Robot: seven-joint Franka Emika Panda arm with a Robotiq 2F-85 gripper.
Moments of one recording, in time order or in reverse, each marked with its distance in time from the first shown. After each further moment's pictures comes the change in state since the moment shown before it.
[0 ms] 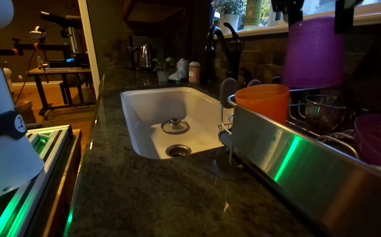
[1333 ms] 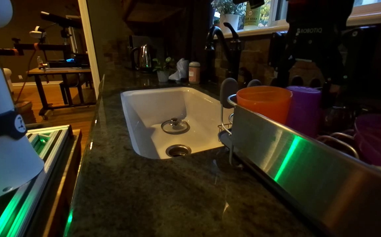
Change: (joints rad) arm 0.027 0.295 -0.011 0.122 0.143 -0.039 -0.062
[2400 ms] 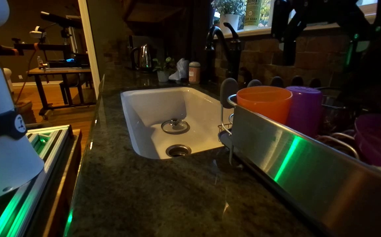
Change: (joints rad) arm 0.065 -0.087 -0.078 0.000 -0.007 -0.015 -0.119
